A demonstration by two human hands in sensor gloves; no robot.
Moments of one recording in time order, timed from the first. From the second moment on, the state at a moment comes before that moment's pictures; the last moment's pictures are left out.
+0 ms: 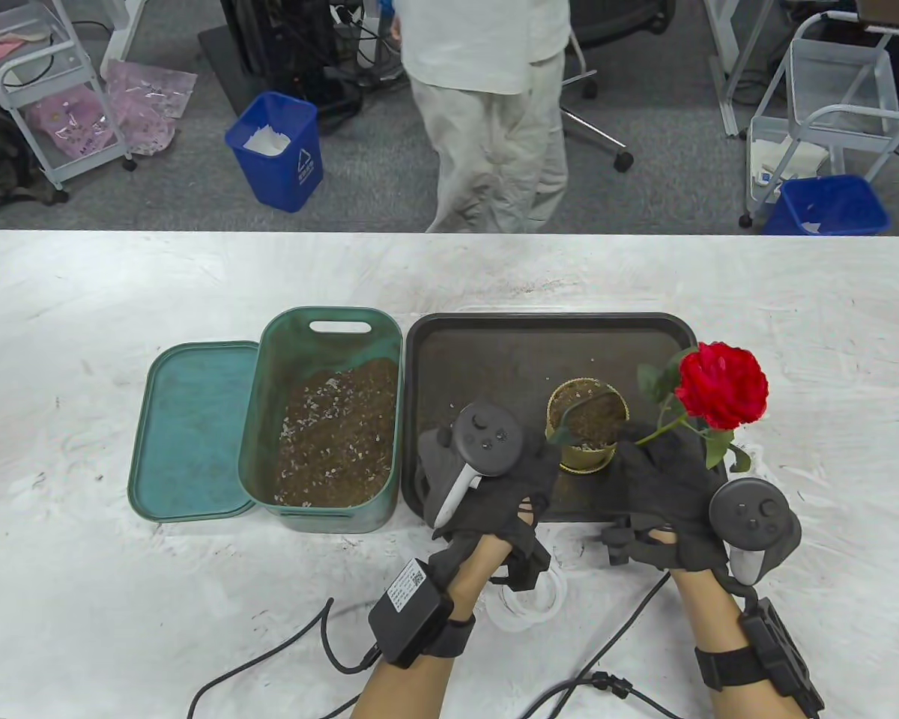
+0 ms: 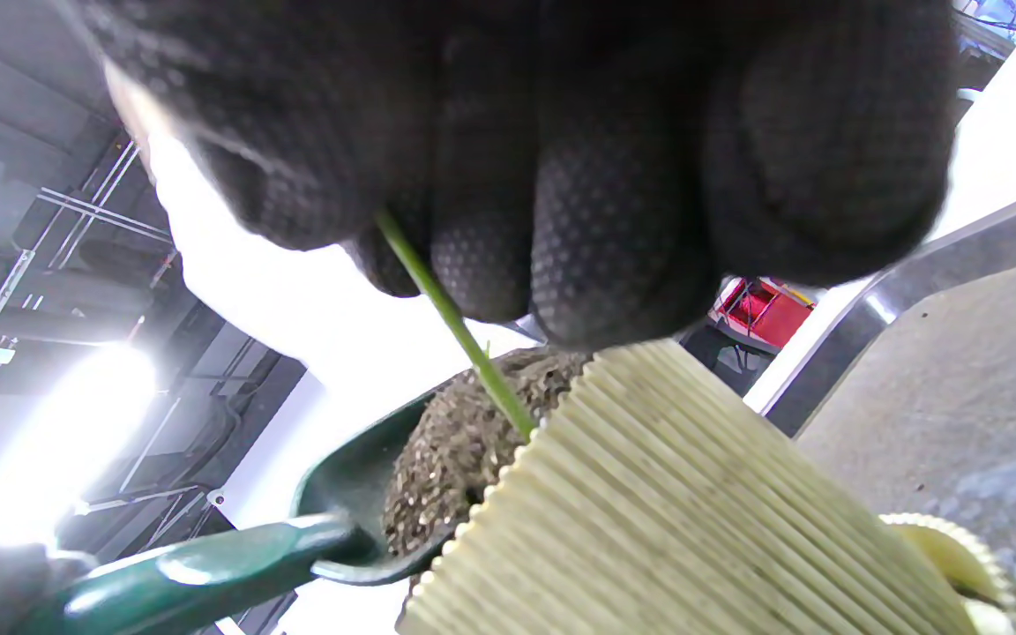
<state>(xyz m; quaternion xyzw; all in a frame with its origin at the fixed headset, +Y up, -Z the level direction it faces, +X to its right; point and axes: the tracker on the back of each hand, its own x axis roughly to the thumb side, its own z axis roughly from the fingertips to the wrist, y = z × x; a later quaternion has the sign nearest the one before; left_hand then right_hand) -0.006 -0.658 -0.250 -0.08 -0.05 0.33 0.94 0.241 -0.700 -0.223 -0.01 -0.23 0.85 0.48</state>
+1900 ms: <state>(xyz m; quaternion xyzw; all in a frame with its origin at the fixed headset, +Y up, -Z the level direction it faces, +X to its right) -0.224 -0.626 -0.302 -0.32 0.30 0.10 0.89 0.239 -0.702 -0.223 0.00 -0.22 0.85 0.48</state>
